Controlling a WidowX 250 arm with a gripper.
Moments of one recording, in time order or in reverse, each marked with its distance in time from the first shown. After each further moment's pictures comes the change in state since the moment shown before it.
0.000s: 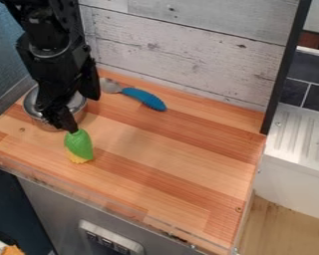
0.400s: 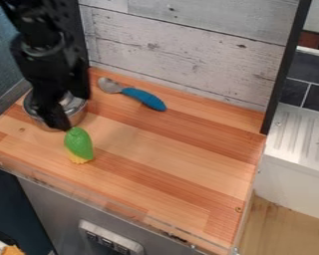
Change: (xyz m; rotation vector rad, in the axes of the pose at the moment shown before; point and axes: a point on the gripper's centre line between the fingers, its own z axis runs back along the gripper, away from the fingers) arm 0.021 -0.002 -0.005 0.032 0.004 0.110
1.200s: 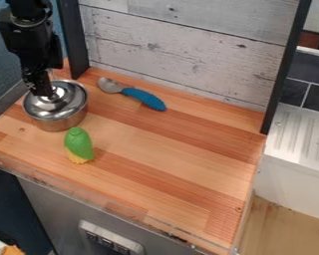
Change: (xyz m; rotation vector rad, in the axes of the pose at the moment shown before) arm 0.060 -0.052 -0.024 0.000 -0.150 0.207
